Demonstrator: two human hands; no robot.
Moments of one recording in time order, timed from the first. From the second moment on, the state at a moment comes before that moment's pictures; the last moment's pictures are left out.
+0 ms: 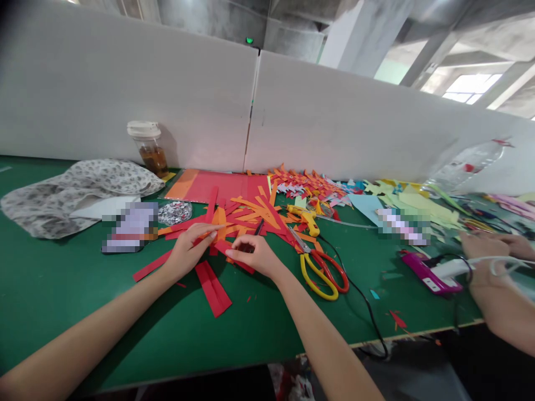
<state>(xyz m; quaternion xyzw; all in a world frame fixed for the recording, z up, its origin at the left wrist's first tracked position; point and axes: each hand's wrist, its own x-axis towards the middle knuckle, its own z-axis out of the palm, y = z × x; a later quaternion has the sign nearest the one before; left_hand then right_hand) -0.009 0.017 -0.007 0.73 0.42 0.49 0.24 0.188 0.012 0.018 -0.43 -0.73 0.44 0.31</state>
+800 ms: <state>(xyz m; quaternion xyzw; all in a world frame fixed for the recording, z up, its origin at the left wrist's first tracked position) -0.009 0.012 0.001 0.77 0.35 0.47 0.26 0.191 0.014 0.017 -0.38 -0.77 0.41 0.30</state>
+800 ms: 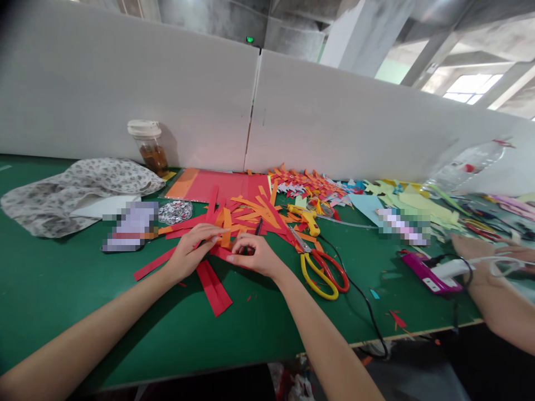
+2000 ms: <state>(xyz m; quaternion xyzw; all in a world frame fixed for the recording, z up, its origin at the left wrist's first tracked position) -0.003 0.015 -0.012 0.69 0.35 0.49 0.40 0.188 0.017 0.015 -0.42 -0.67 0.44 0.43</state>
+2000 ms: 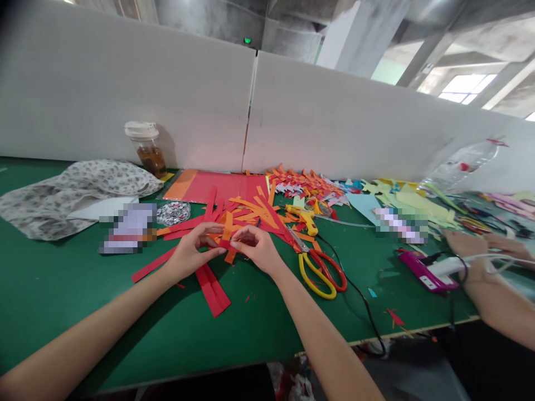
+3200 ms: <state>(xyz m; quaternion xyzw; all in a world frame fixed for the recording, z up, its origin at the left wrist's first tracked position) 0.001 0.007 0.000 0.69 0.40 0.51 0.33 0.188 0.017 0.017 -0.40 -0.61 0.43 0.53</state>
